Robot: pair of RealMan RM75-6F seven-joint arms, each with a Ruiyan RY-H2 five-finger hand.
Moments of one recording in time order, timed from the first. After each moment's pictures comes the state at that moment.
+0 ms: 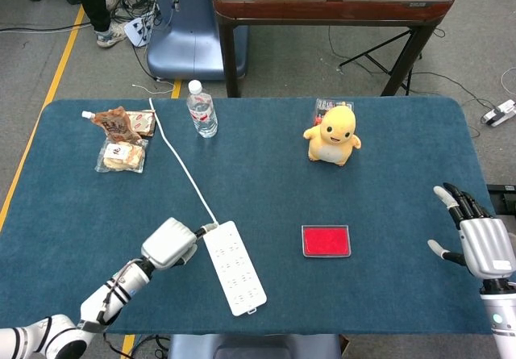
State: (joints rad) left arm -0.68 -1.30 0.02 -1.78 1.41 1.04 0.44; right arm 0.12 -1.07 0.09 -1.65 -1.52 1.47 -0.02
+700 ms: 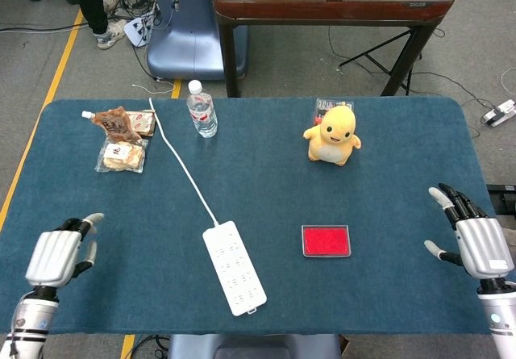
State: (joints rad) left arm -0.29 -1.07 0.06 -1.99 1.27 1.49 0.47; right arm 0.12 -1.08 0.08 -1.63 -1.54 1.48 -0.01
